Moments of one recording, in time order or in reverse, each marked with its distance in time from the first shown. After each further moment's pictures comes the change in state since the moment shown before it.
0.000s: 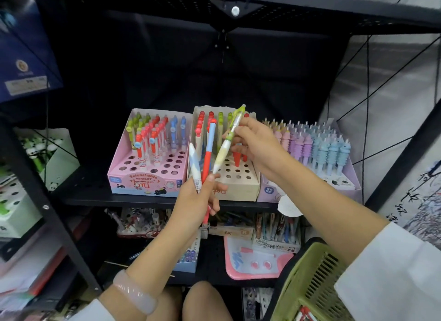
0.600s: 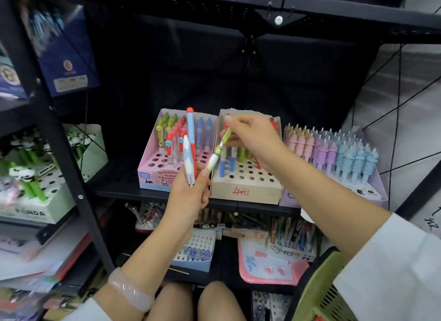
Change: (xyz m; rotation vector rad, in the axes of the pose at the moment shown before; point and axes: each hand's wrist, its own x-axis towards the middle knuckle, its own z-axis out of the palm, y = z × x) left_hand -0.011 0.022 -0.043 0.003 0.174 0.101; right_hand 0.010 -0.020 0.055 -0.226 -0.027 -0.061
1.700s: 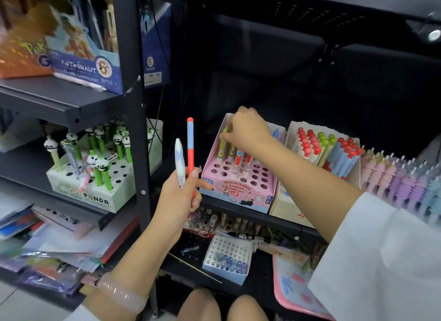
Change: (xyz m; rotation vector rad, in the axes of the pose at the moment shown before) left_hand 0.033 -0.001 -0.128 -0.027 0.186 -0.016; right_hand 0.093 -0.012 0.141 -1.200 -0.110 -0.270
